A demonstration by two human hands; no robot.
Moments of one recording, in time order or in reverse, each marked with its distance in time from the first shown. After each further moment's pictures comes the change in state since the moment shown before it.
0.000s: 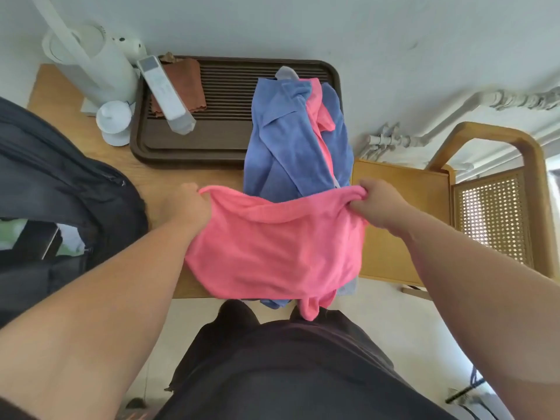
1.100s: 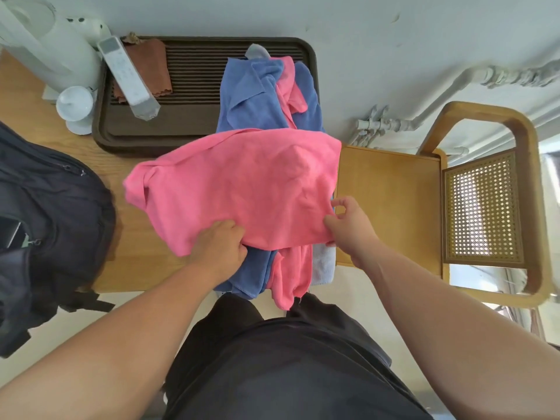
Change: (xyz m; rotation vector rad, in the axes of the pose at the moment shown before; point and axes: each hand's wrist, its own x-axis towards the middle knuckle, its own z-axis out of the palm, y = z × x) left_hand -0.086 0.029 0.095 0.217 -0.187 0.611; right_hand -0.042 0.041 0.049 0.512 -0.020 0.297
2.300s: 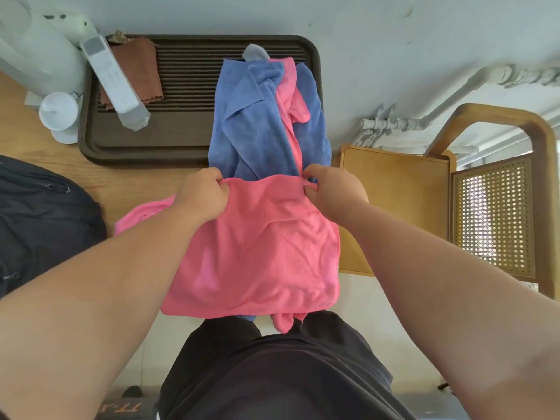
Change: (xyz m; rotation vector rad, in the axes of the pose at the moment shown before) left_hand 0.108 -0.025 -0.073 -0.284 0.072 -0.415; right_hand 0.077 -0.076 0.002 -0.802 0.050 -0.469
